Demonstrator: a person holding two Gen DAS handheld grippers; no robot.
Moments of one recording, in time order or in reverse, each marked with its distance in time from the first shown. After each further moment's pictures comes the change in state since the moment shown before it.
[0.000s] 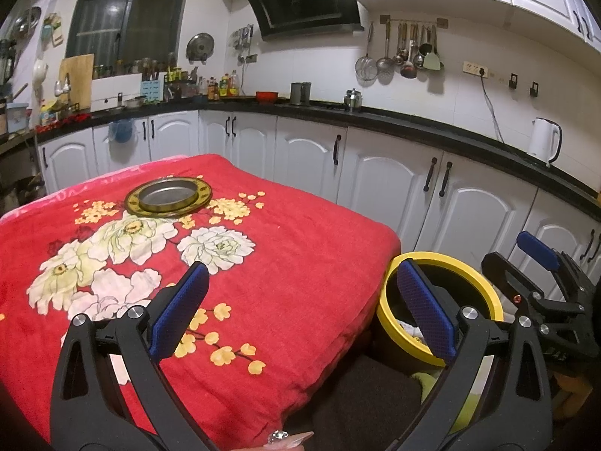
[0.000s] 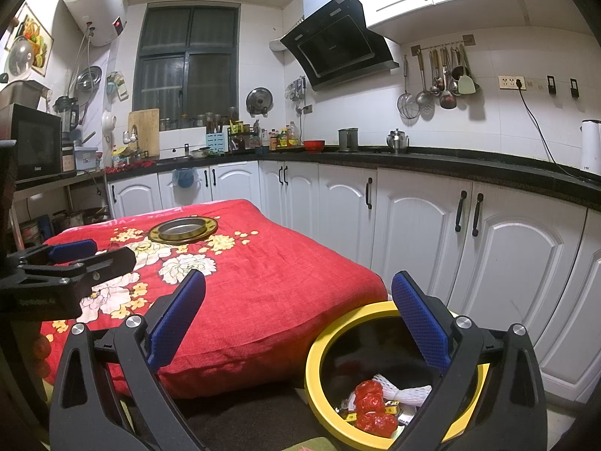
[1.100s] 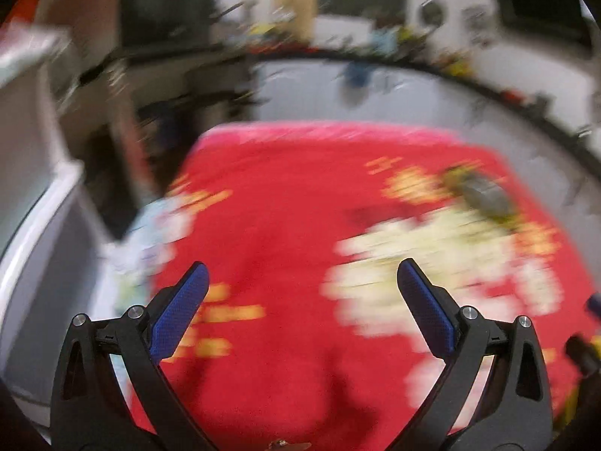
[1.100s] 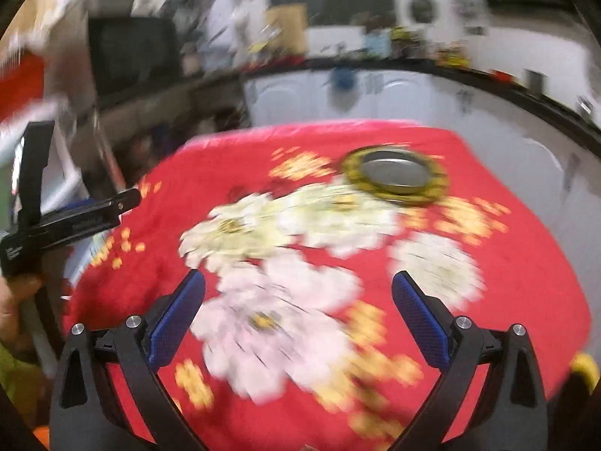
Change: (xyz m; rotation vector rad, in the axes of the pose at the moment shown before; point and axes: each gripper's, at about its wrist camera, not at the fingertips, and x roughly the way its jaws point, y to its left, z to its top) left arm -0.046 0.331 -0.005 -0.410 0.224 0.789; right arm 0.166 0.283 0.041 -0.248 0.449 0.558
